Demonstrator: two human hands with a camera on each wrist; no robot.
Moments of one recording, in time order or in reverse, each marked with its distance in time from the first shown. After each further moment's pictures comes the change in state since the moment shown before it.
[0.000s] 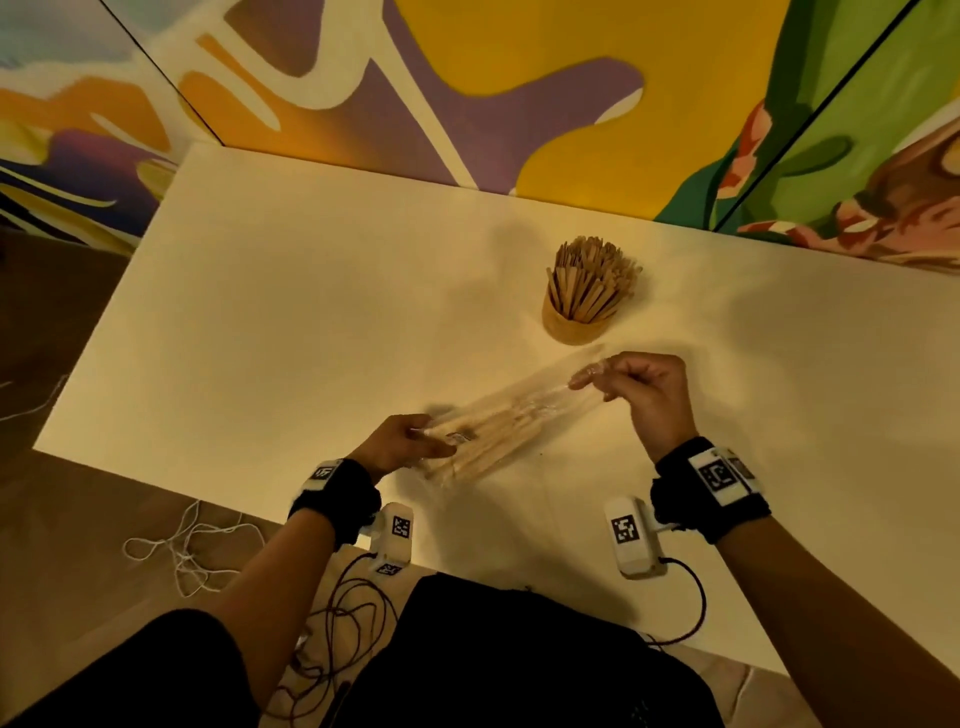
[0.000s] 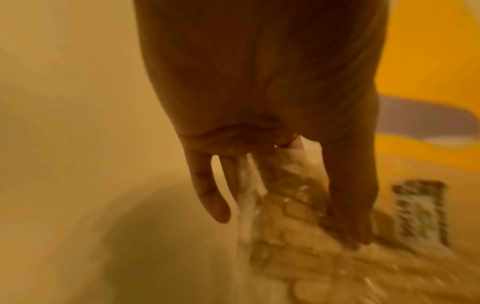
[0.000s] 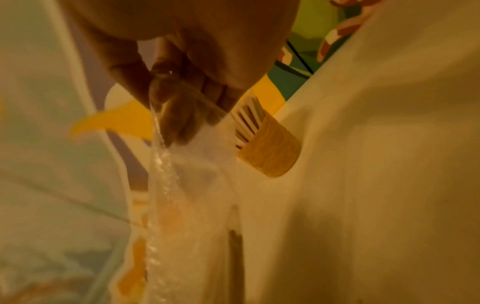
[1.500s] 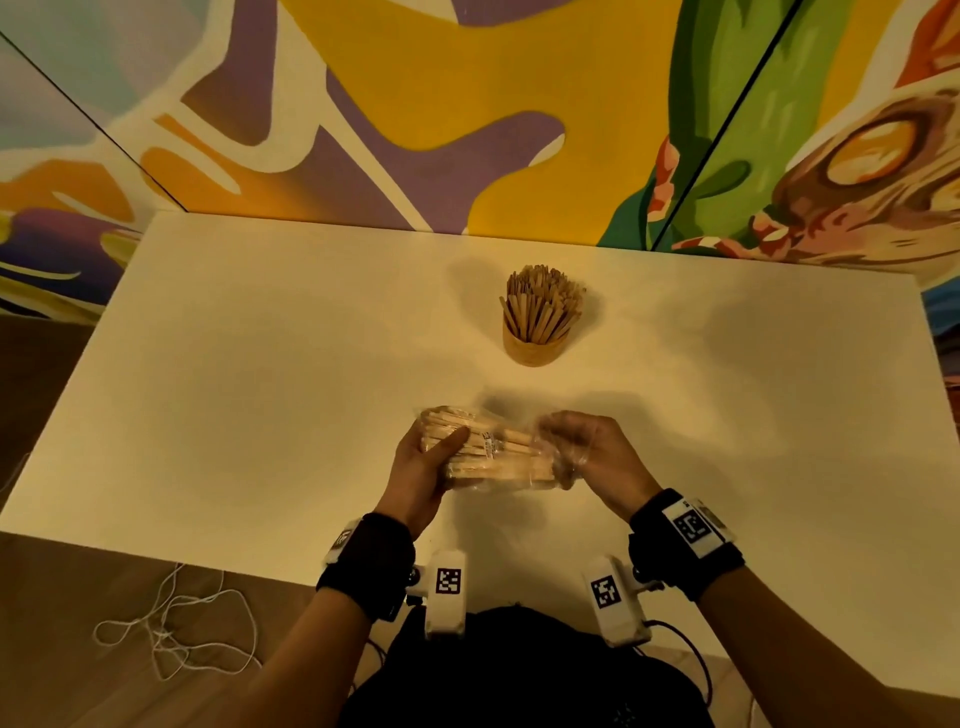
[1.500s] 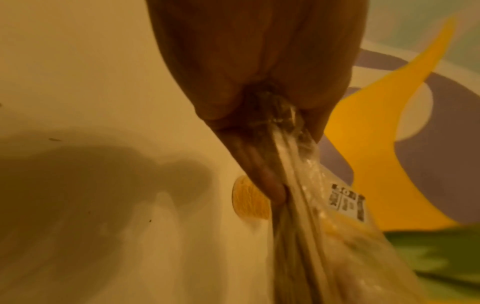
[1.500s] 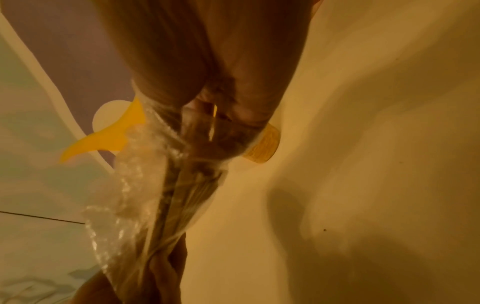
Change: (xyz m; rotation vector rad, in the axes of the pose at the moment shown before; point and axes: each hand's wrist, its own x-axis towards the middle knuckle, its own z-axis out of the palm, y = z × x) left_hand -0.049 0.073 0.084 -0.686 0.089 0.199; right_hand -0.045 0.004 0.003 0.037 -0.100 0.295
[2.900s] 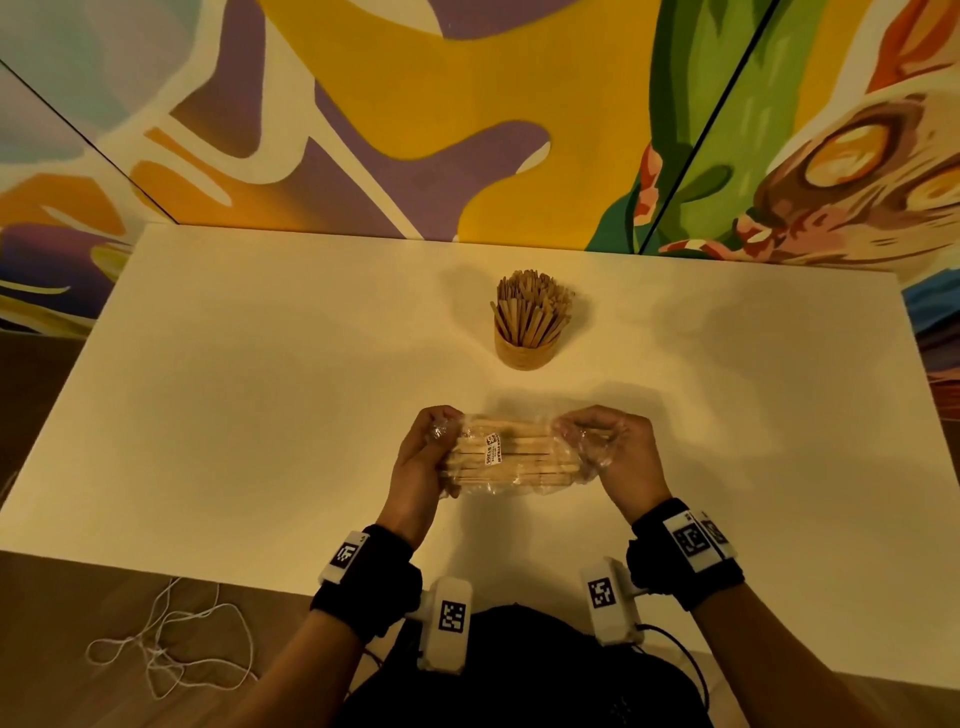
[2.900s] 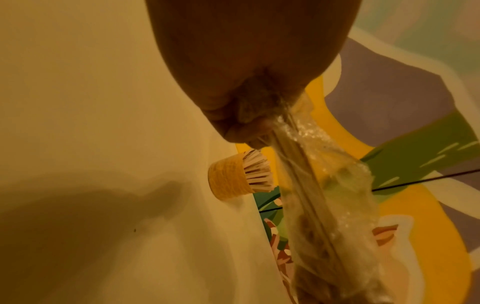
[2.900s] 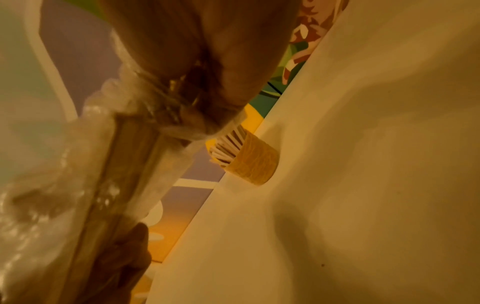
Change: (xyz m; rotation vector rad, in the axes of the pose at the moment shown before) left_hand -0.019 0.012 0.017 0.191 -0.065 0.167; right_hand -0.008 -0.003 -0.012 0.086 0.250 -0.188
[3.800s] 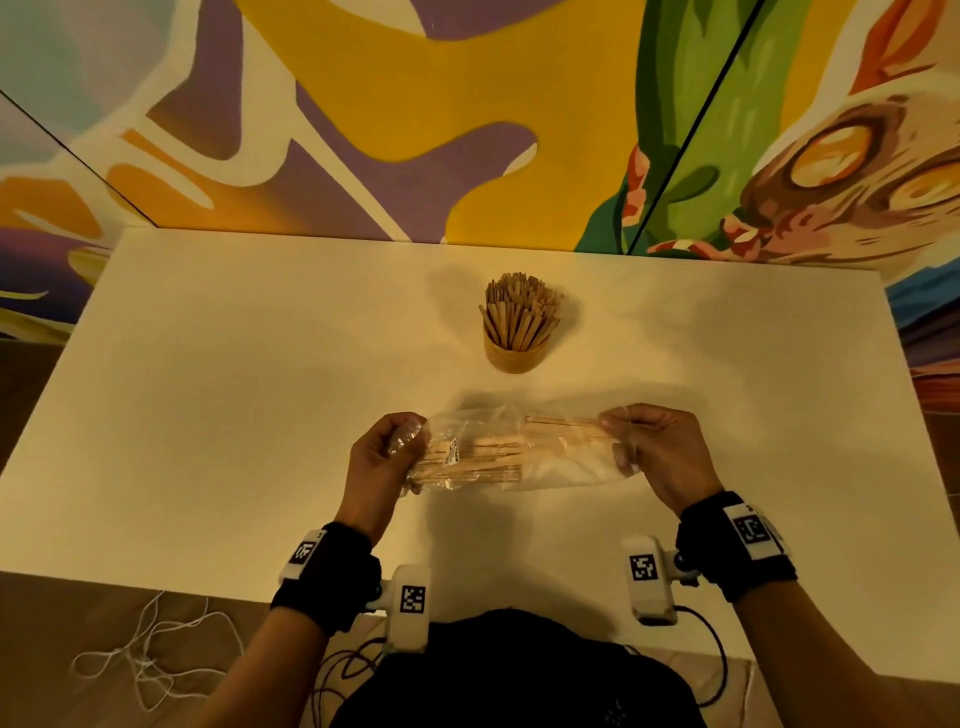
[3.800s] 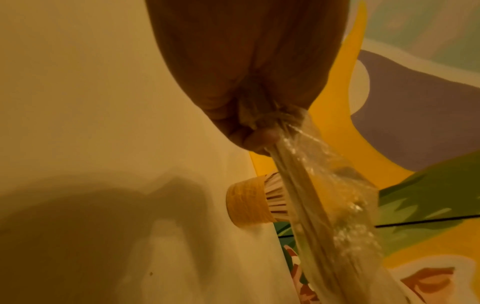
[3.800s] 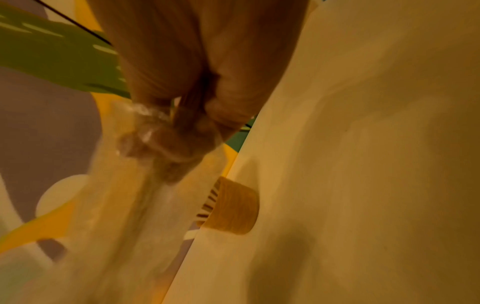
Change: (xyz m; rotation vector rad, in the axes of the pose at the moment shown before) left_hand 0.017 -0.006 -0.036 0.165 0.088 0.118; right_hand 0.014 -0.005 -0.051 0.154 0.105 0.193
